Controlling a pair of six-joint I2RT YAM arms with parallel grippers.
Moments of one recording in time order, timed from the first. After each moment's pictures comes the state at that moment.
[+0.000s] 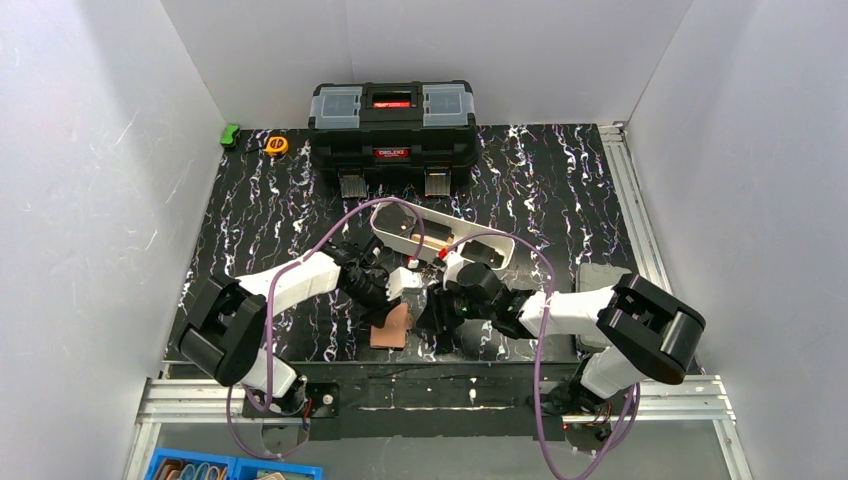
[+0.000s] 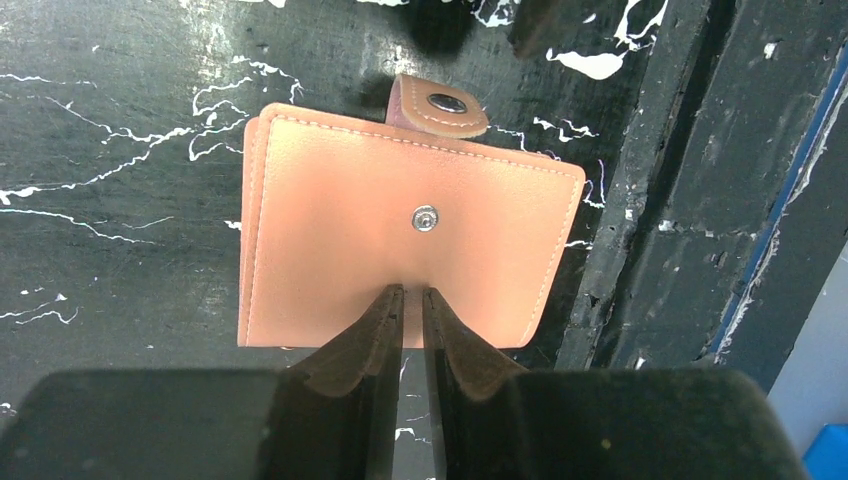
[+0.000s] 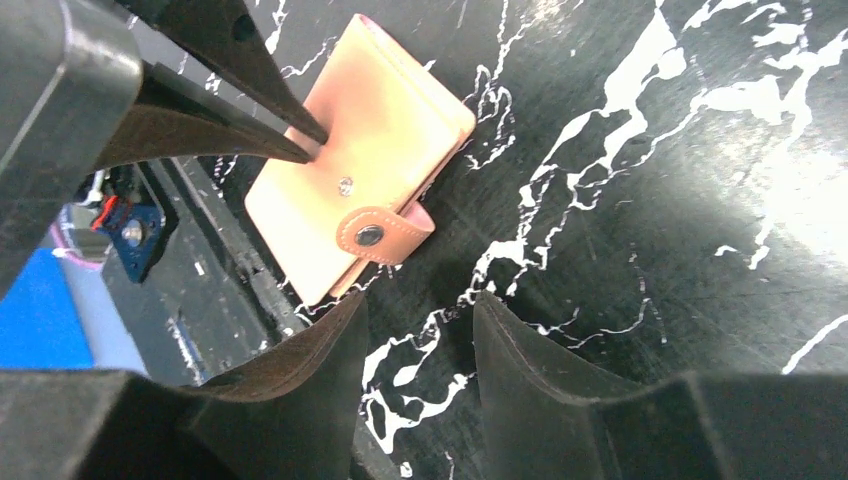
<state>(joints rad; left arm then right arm) -0.59 1.48 0.79 -0.71 0.51 0.72 0.98 1.48 0.52 0.38 -0.22 0.57</state>
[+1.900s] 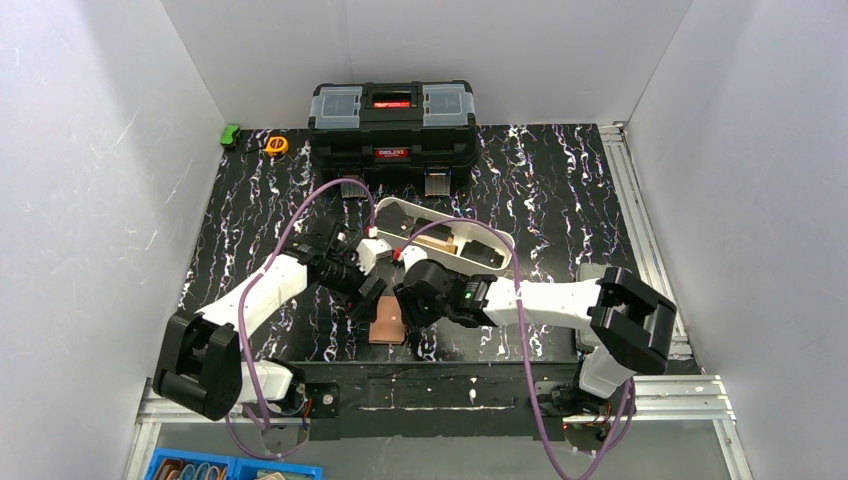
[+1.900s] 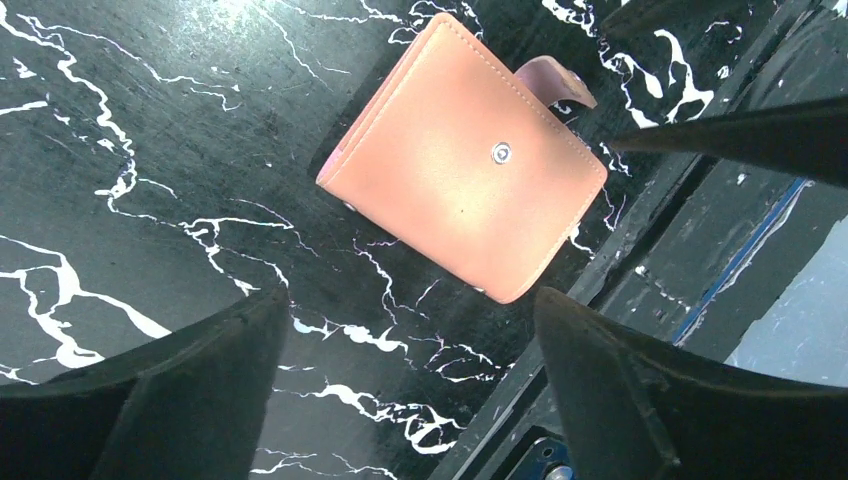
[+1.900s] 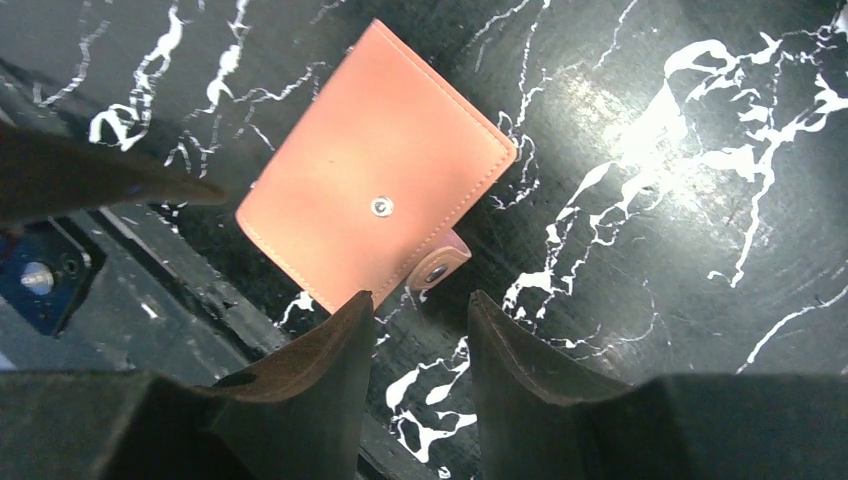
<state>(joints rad) -0.38 1.29 0.78 -0.74 0.49 0.42 1.17 1.58 0.93 -0.16 0.10 0.50</state>
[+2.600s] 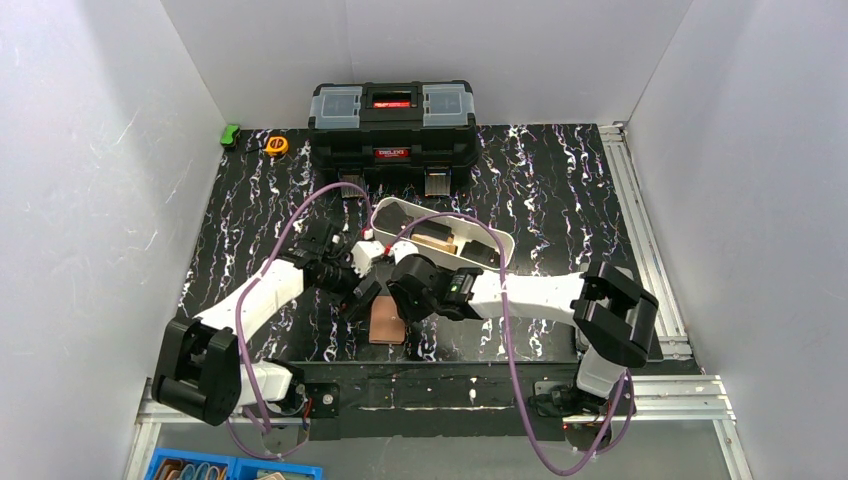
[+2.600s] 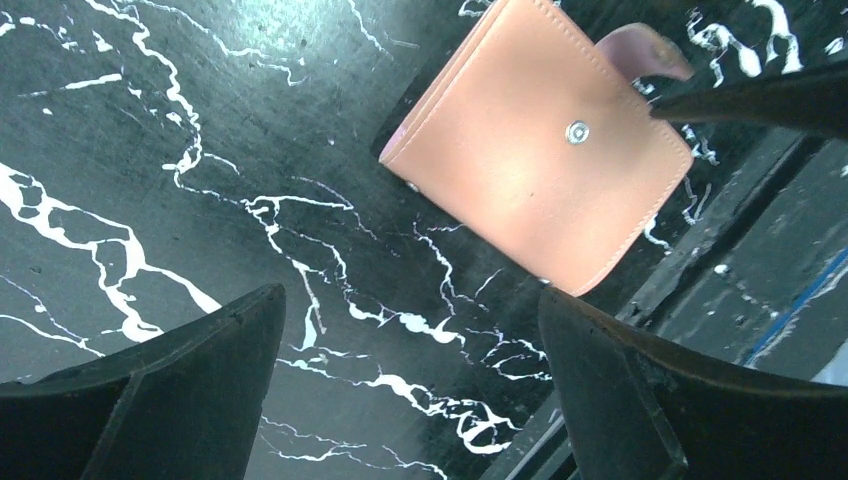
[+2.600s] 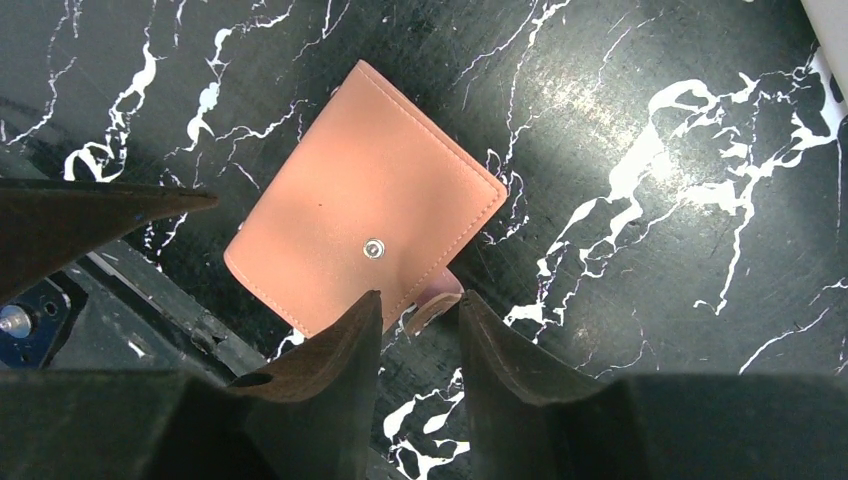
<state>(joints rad) -0.36 1.25 0.74 -0.70 0.43 0.47 1.18 1.67 1.05 -0.25 0.14 0.49</state>
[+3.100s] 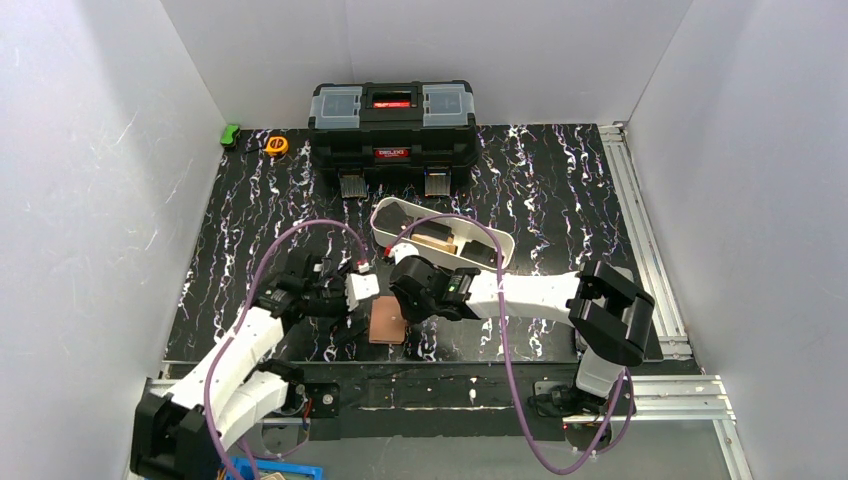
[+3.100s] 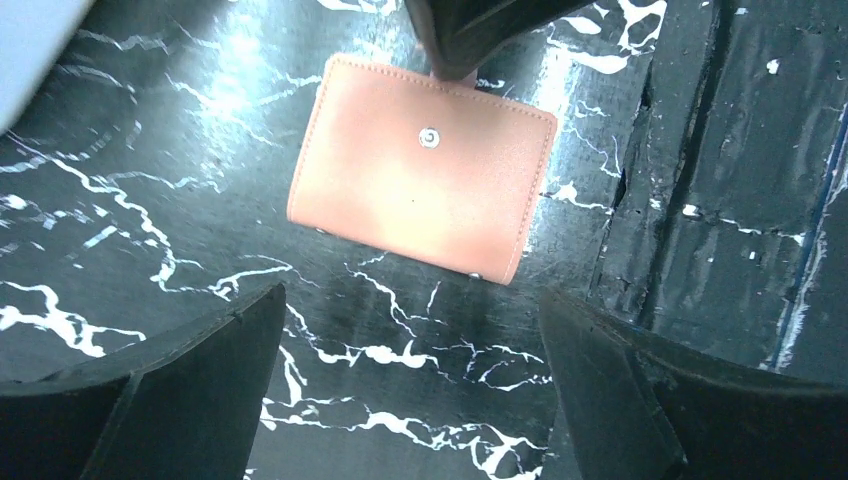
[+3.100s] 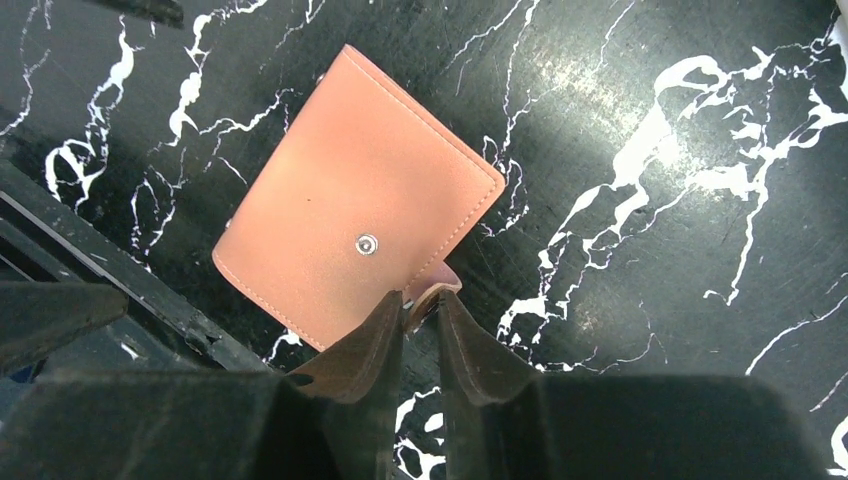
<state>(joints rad) -0.34 0.93 0.53 -0.64 0.65 0.78 1.18 1.70 1.06 -0.29 0.14 0.52</state>
